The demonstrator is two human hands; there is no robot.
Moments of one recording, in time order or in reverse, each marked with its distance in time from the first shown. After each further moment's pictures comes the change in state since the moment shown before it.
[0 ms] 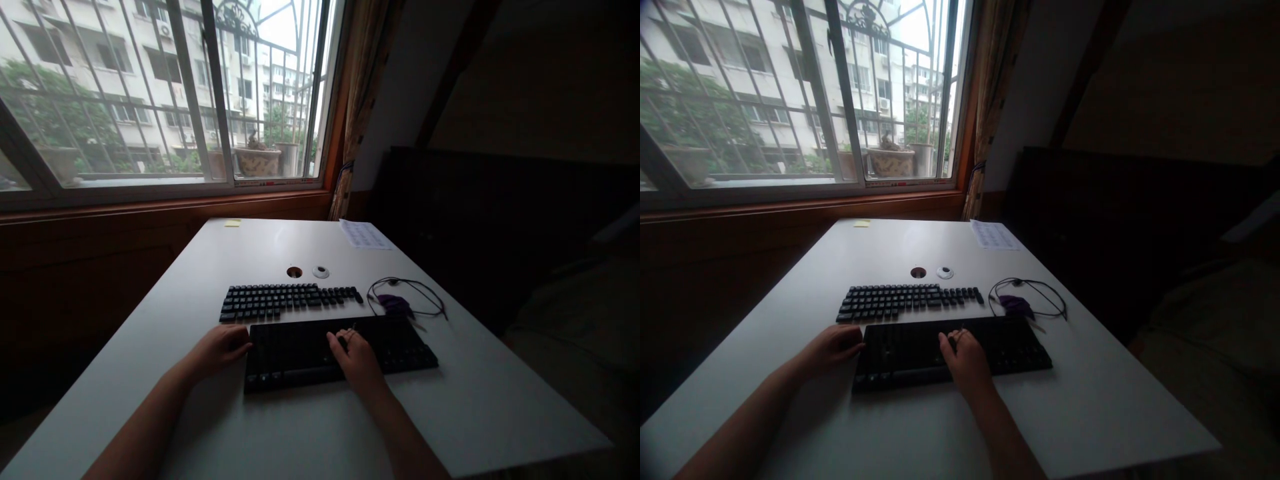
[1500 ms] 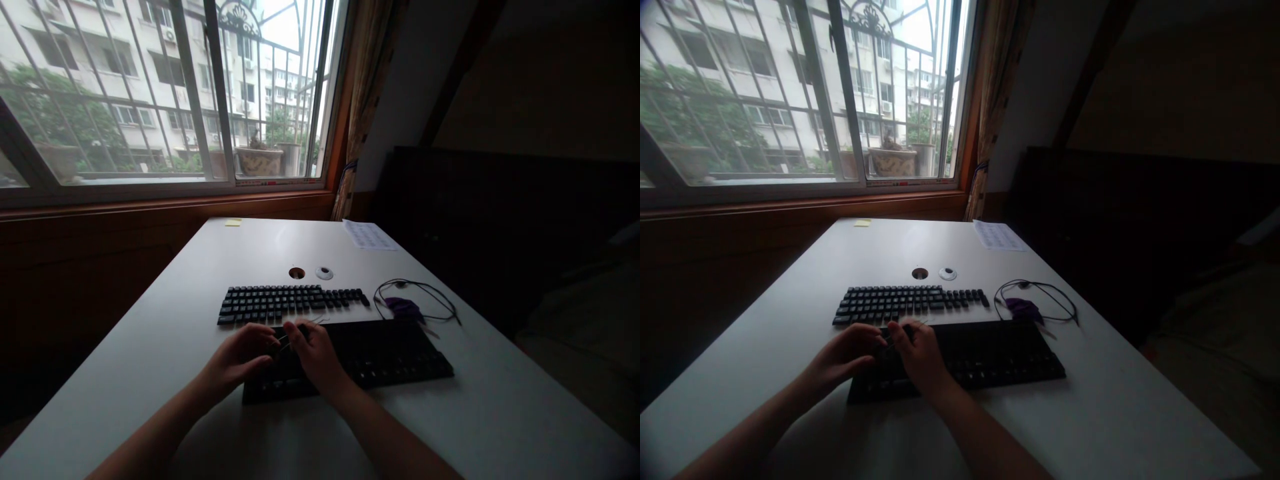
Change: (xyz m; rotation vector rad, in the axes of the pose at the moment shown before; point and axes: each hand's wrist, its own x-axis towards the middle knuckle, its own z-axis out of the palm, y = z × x) left_hand 0.007 0.060 0.019 -0.965 0.175 -0.099; right_hand 0.036 -0.077 0.045 0.597 -0.138 0.041
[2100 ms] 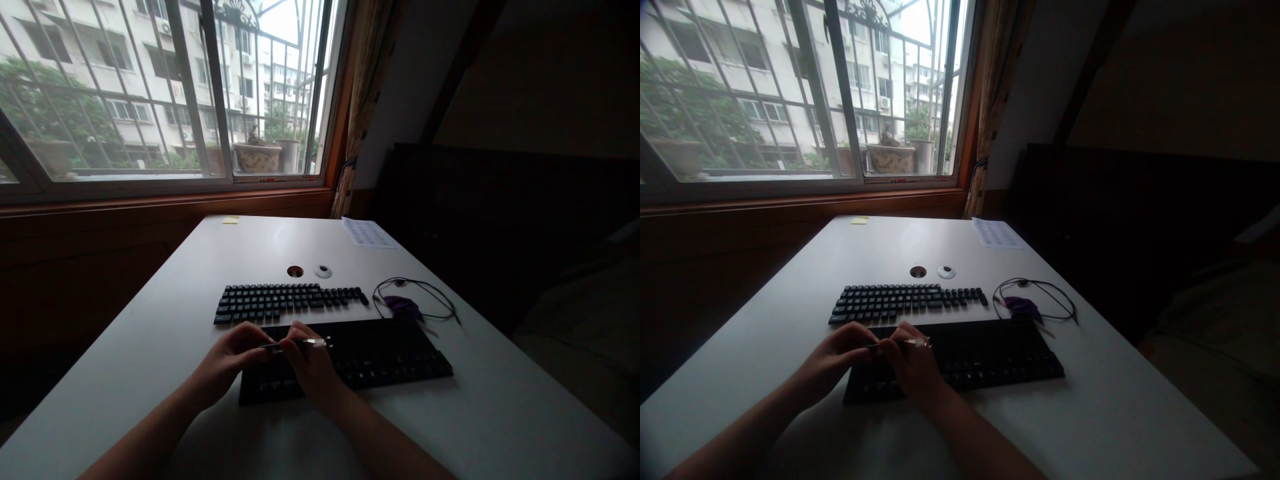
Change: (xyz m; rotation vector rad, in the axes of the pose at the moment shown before) left_hand 0.003 0.006 0.004 -0.148 0.112 -0.185; right_hand -0.014 0.010 0.001 -0.010 -0.043 -0.182
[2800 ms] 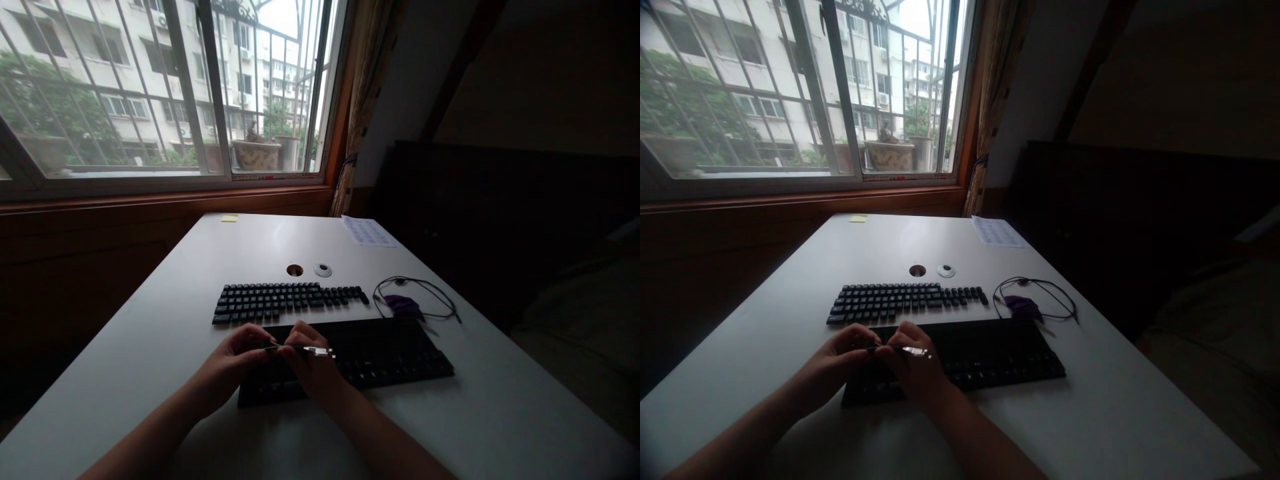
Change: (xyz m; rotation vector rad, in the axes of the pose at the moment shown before) left_hand -0.003 0.006 0.011 -0.246 0.005 -0.138; right_hand 0.000 0.000 -0.007 -0.077 -0.054 -0.107
